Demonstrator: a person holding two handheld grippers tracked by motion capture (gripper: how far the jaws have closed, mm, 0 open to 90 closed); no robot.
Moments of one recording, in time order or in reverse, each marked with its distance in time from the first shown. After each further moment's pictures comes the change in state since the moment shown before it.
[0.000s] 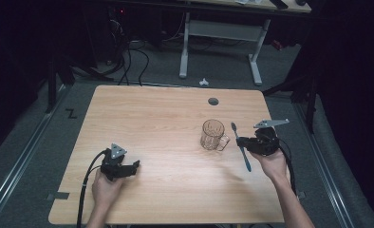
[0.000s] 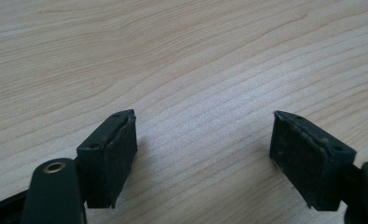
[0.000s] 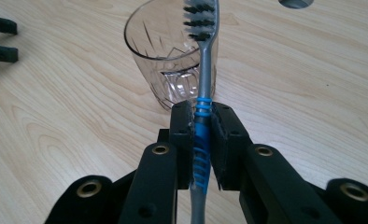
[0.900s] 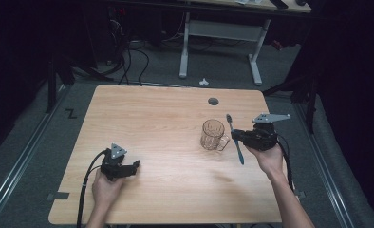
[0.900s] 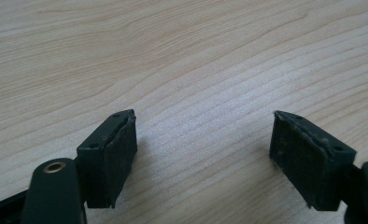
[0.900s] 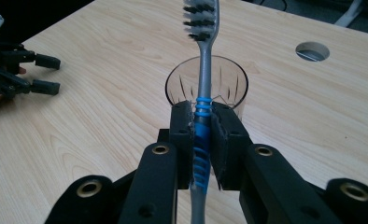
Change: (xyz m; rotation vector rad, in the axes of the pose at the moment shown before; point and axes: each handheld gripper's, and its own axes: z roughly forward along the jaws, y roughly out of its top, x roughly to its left) left arm 0.000 0.000 0.000 -0.001 0.001 -0.001; right arm 0.016 0.023 -0.010 -0.117 0.064 -0.042
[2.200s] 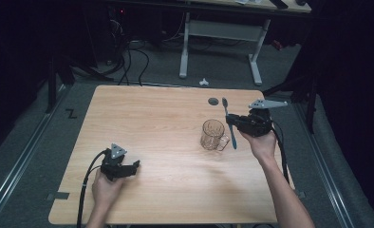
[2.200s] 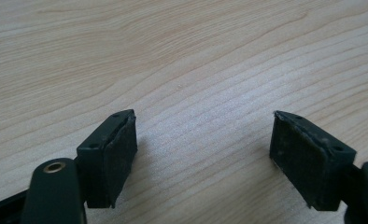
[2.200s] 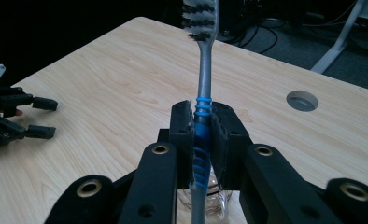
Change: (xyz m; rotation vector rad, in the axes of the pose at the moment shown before) left arm 0.000 0.000 0.000 0.000 -0.001 0.000; right arm -0.001 0.038 0.011 -0.106 -0.015 -0.013
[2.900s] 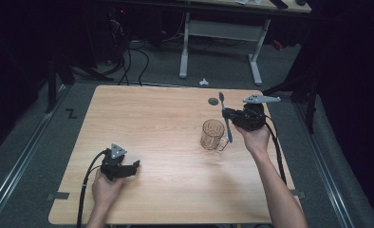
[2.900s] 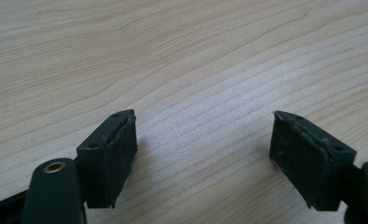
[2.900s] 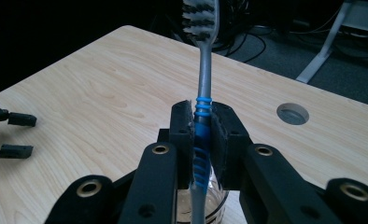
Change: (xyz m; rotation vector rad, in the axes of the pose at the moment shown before) left arm 0.000 0.000 0.000 0.000 0.000 0.000; right arm -0.005 0.010 0.021 -0.029 -0.044 -0.001
